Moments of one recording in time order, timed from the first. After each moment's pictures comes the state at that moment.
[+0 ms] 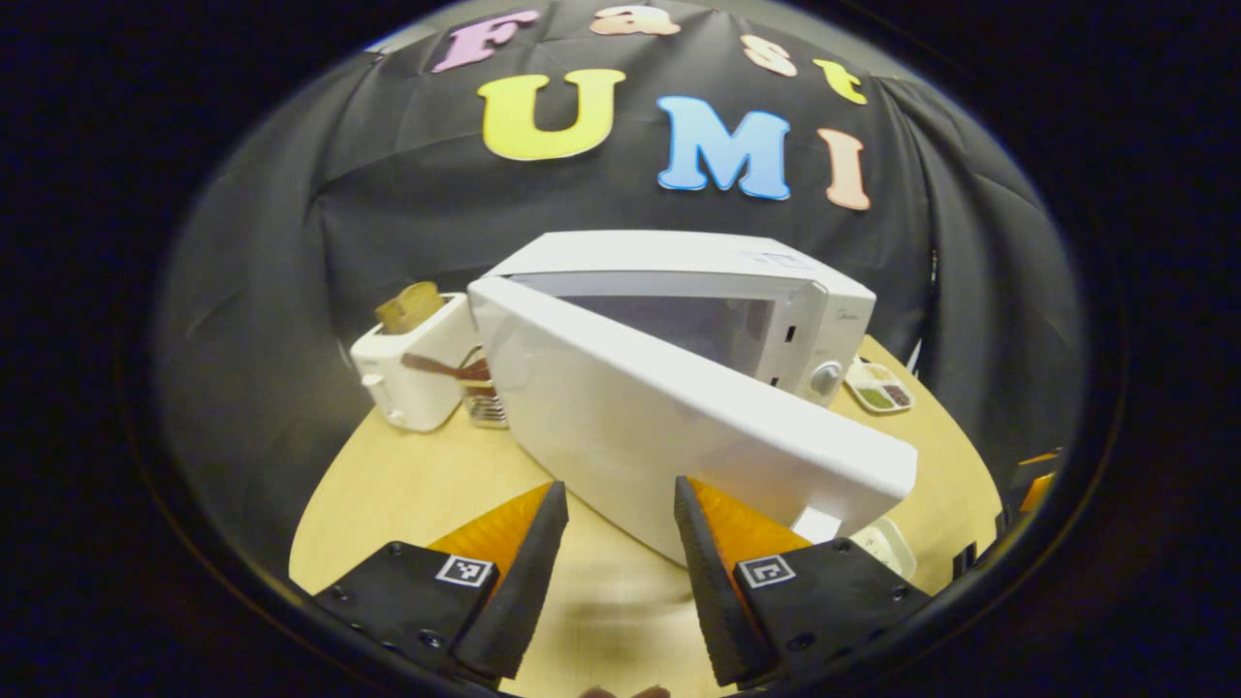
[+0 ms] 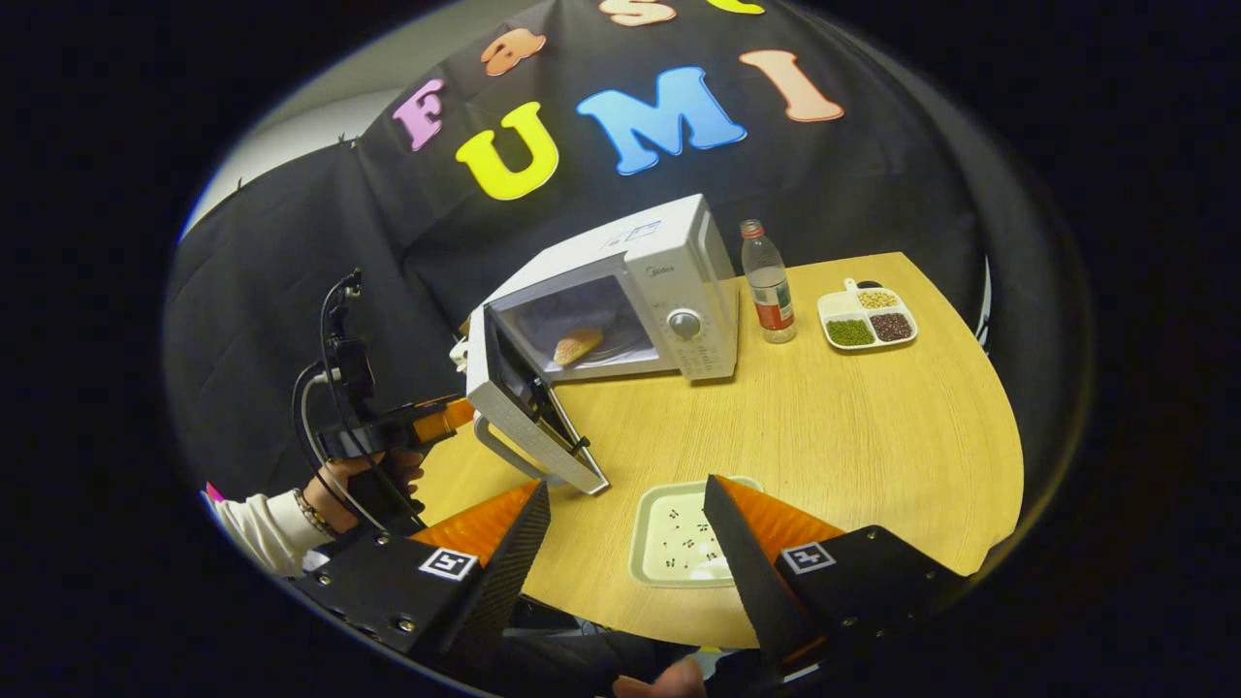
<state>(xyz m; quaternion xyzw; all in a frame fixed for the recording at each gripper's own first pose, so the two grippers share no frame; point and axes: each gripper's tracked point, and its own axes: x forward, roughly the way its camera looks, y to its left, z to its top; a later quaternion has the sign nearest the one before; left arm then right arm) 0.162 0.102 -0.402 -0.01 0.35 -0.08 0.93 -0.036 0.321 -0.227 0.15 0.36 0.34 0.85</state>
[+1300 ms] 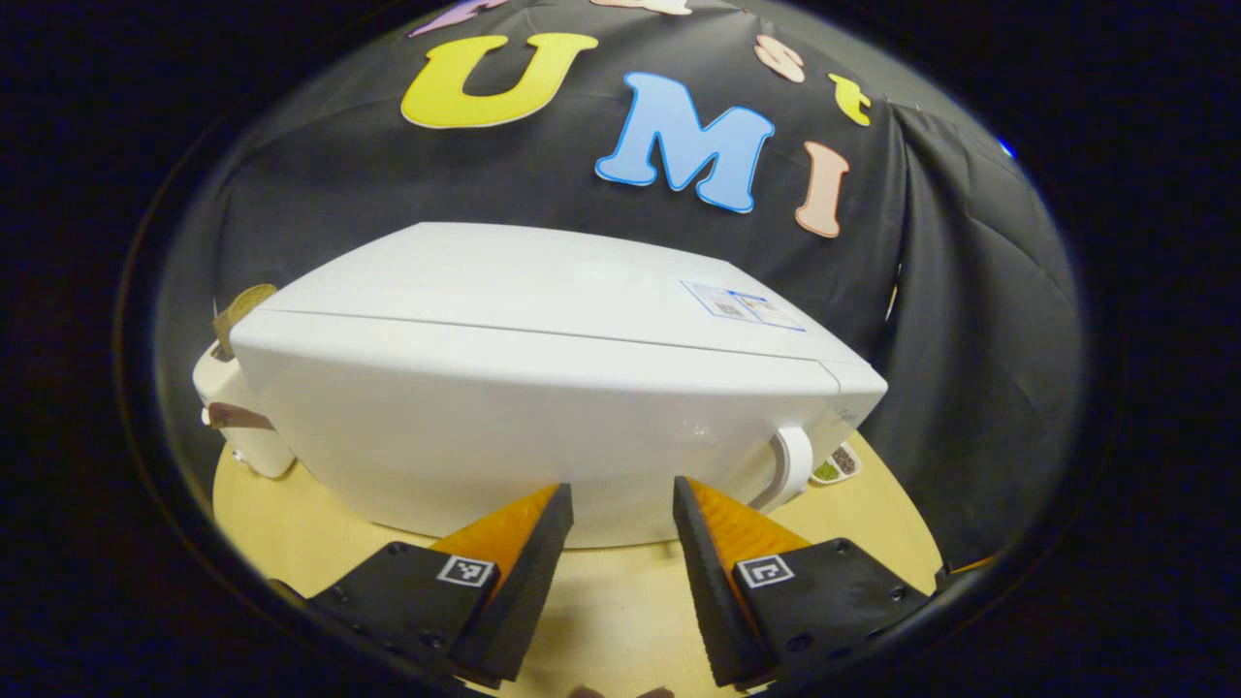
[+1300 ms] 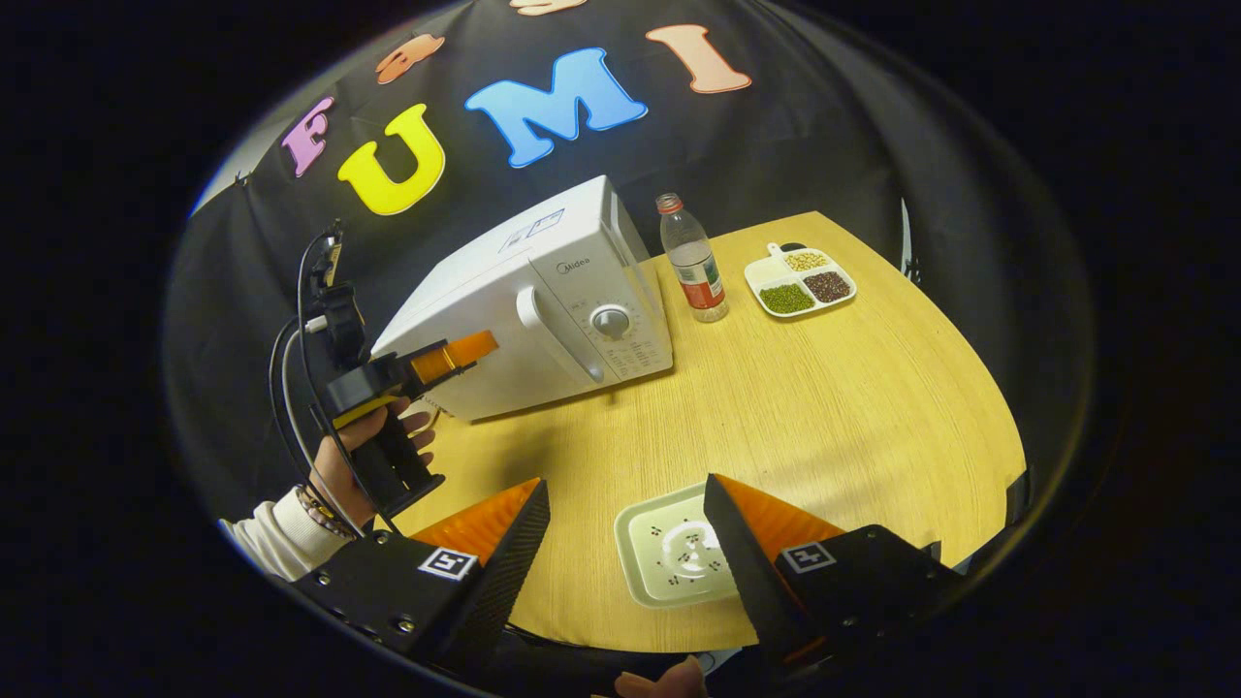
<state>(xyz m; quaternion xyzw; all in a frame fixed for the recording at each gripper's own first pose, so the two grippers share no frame) 0.275 0.028 -0.427 -0.12 0.36 -0.17 0.91 -0.002 0.335 -0.249 0.17 0.42 0.23 0.86</state>
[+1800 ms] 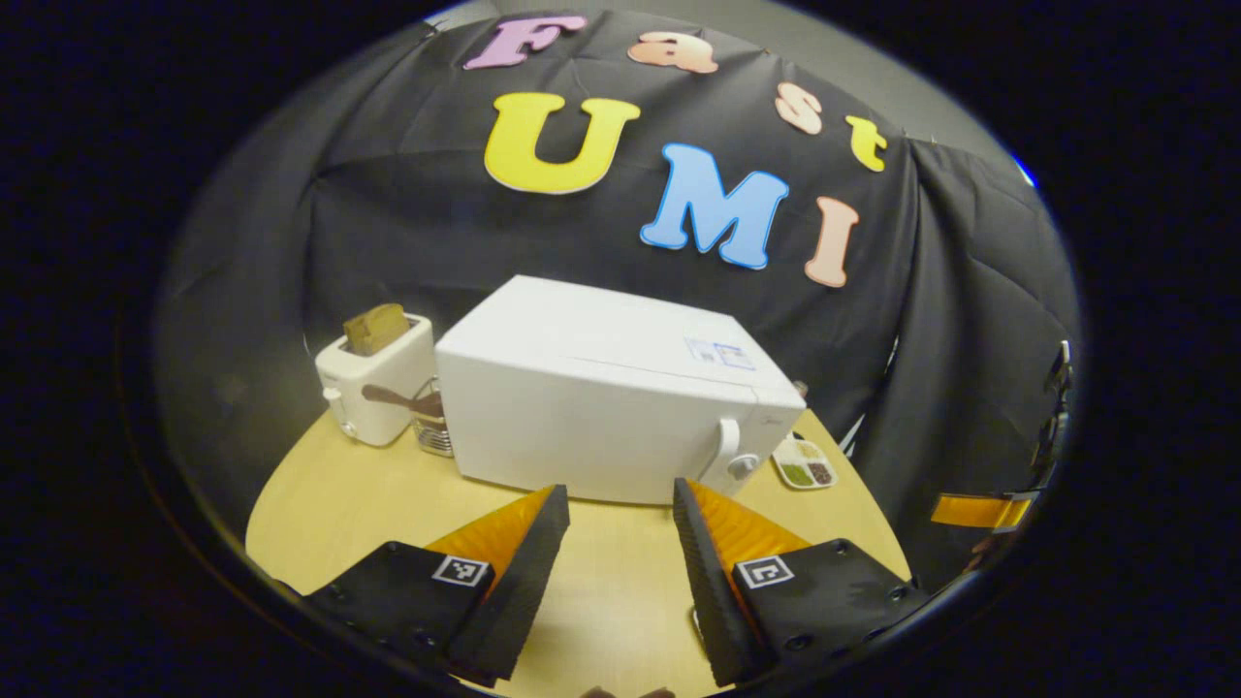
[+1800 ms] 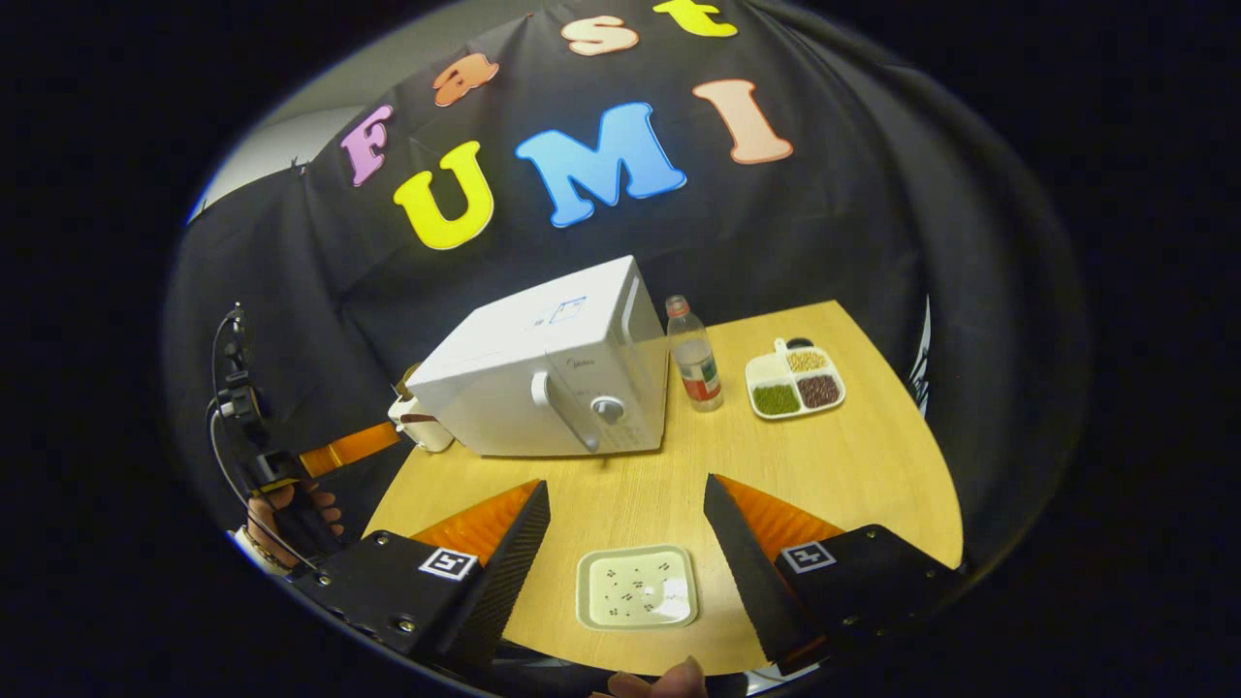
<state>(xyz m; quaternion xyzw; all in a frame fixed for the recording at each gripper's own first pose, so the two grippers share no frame) 0.154 0.076 -0.260 -0.13 0.29 -0.08 0.94 0.051 0.253 -0.167 0.12 0.30 0.28 0.90</state>
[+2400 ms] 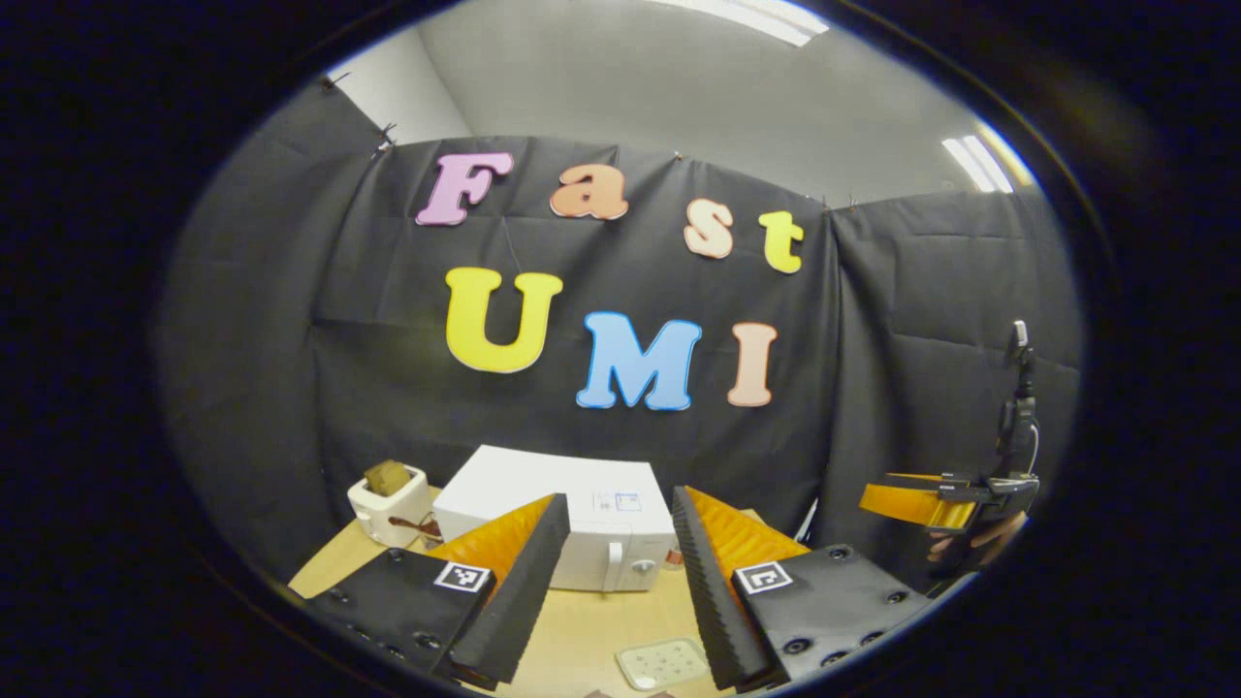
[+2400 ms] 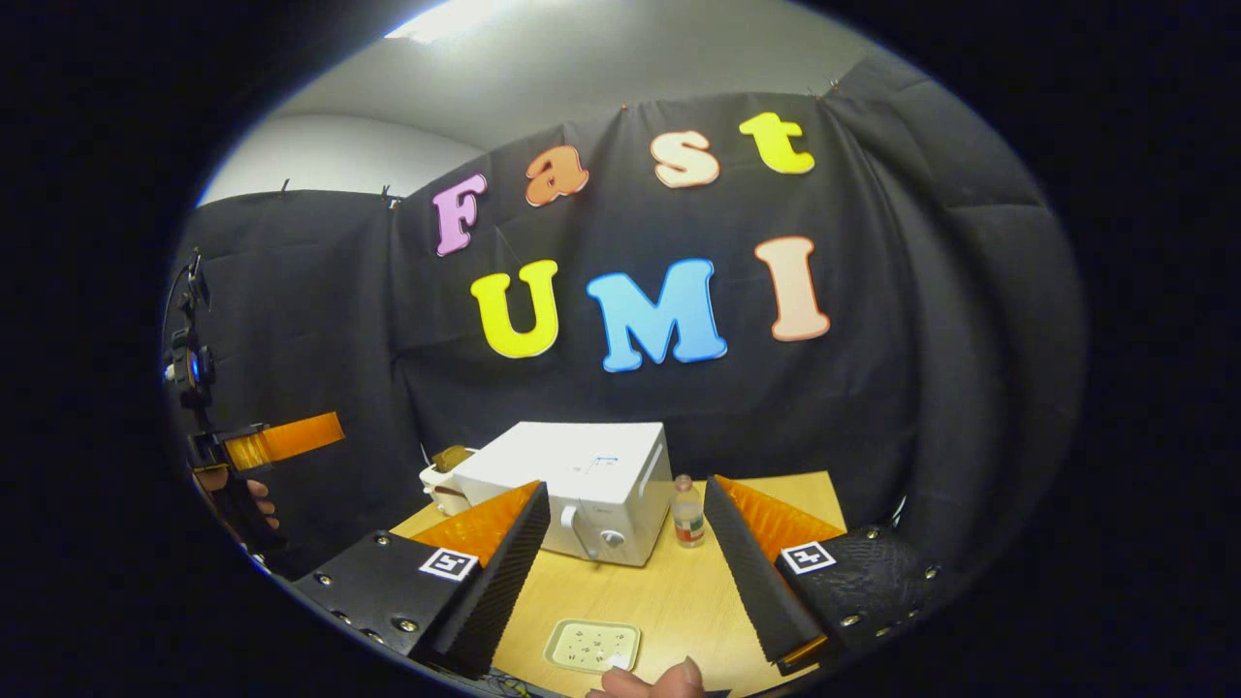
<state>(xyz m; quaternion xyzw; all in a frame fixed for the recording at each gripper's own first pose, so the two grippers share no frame) 0.094 0.023 0.016 -0.10 0.09 -0.09 0.99 0.040 0.198 0.038 0.07 0.08 0.30 0.95</state>
